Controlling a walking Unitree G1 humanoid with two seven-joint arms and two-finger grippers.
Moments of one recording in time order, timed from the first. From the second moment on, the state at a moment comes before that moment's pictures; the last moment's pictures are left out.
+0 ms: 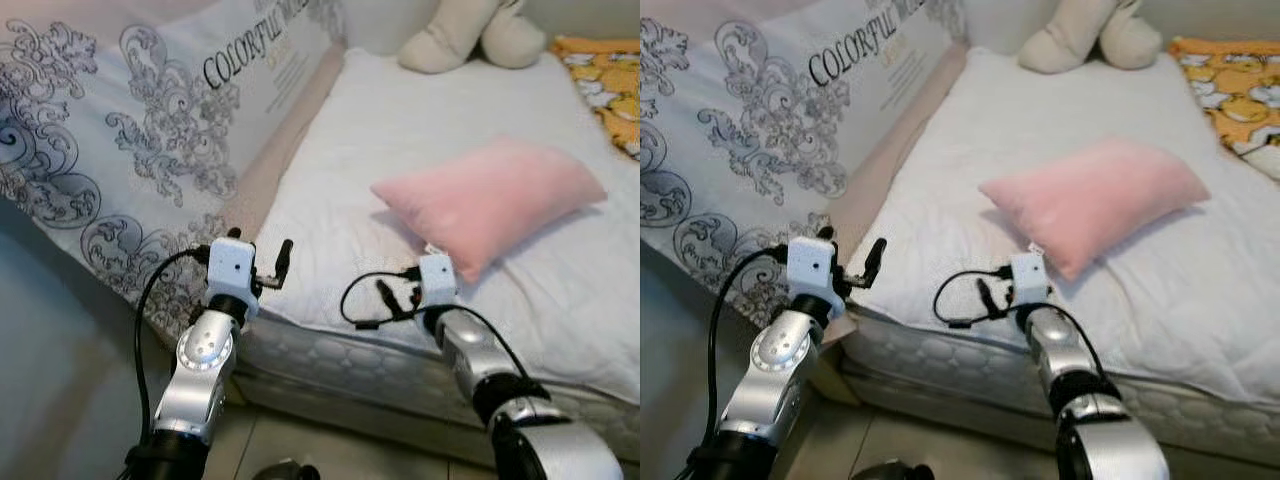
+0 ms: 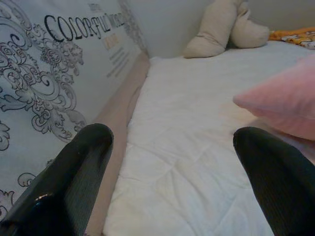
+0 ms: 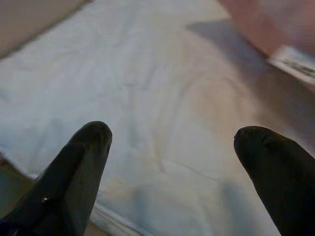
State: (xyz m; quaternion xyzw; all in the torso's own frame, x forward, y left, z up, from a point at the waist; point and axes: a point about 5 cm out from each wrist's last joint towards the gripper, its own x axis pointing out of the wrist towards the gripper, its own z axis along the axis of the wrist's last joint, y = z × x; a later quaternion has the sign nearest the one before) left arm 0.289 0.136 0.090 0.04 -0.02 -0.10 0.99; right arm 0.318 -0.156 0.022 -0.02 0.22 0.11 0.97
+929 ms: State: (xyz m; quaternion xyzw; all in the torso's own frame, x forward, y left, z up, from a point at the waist) left arm 0.286 0.128 0.093 0.03 -0.03 -0.12 0.99; right arm 0.340 -0.205 0.082 -0.09 0.01 -0.08 0.99
